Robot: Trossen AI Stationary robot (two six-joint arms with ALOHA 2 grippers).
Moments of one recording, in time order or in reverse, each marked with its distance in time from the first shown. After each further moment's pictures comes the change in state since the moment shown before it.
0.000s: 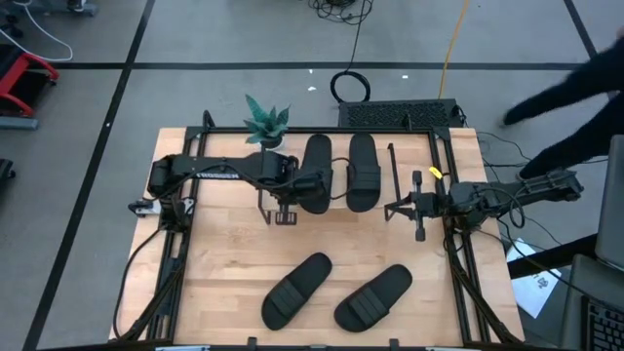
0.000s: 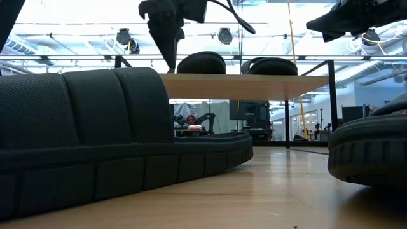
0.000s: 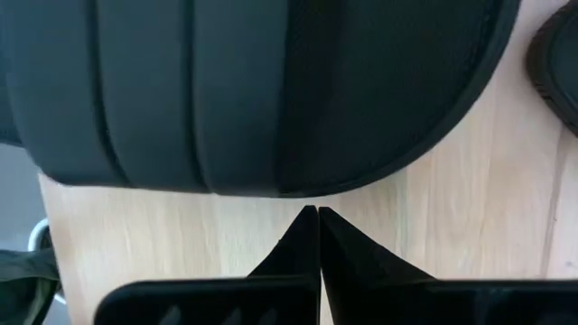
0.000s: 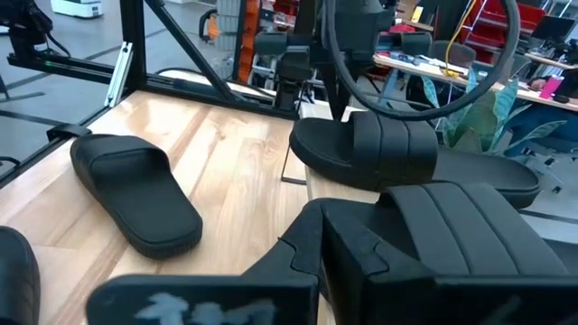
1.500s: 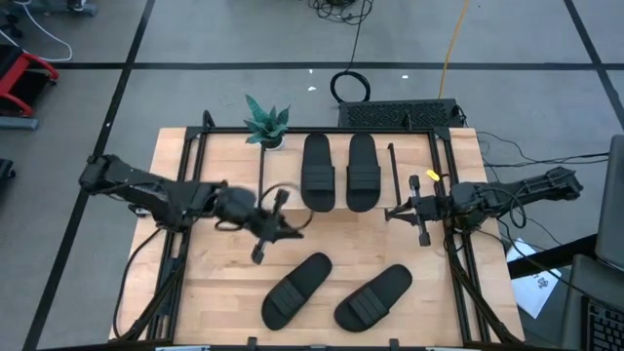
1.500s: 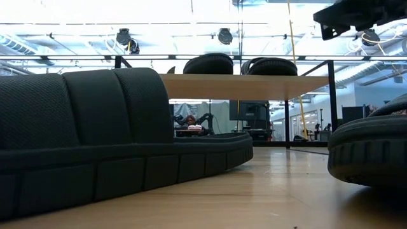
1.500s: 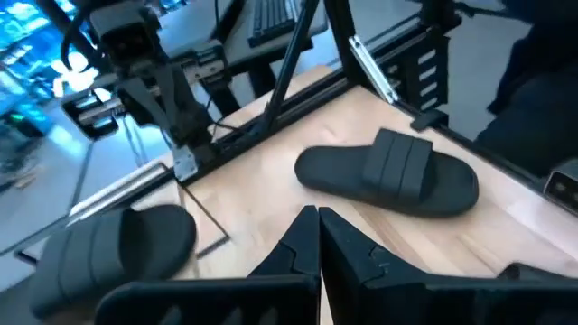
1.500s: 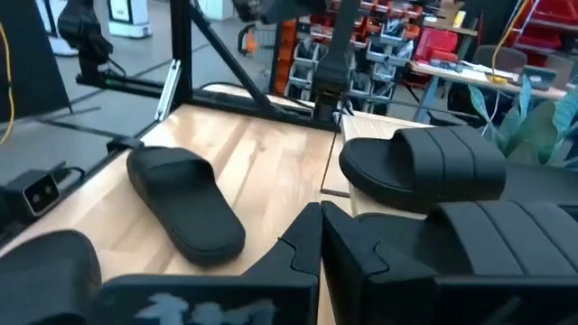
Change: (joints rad) left arm -0.243 -0.588 -0.793 1.219 0.238 0.333; right arm 0.016 -0.001 0.001 0.015 -0.110 0.025
